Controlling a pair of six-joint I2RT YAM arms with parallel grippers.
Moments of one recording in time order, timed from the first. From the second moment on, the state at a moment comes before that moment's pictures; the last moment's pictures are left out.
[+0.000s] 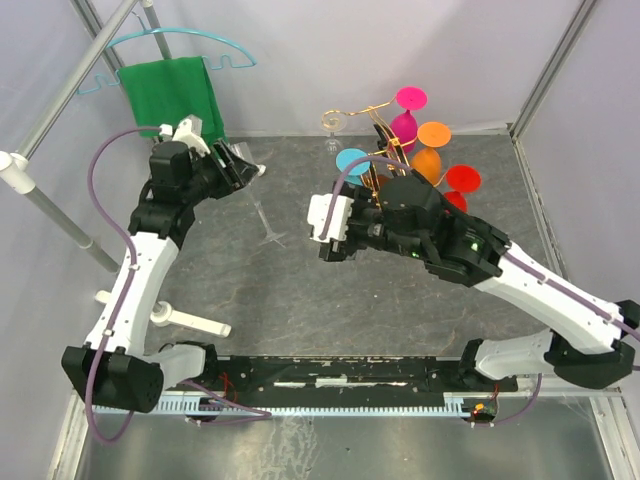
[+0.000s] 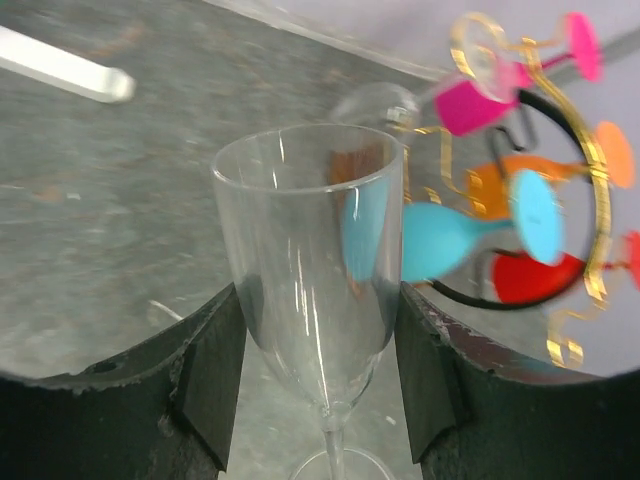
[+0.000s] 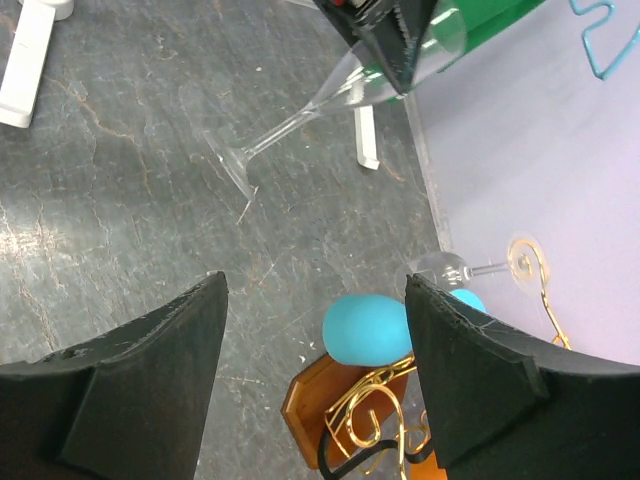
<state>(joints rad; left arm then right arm) -0.13 1.18 1.26 -0.43 0.31 -0.56 1.08 1.30 1.60 -0.63 0.00 -0.62</state>
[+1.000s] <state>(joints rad) -0.13 1.51 0.80 0.69 -0.64 -0.06 0.94 1.19 1.28 -0.46 0.06 -0.54</state>
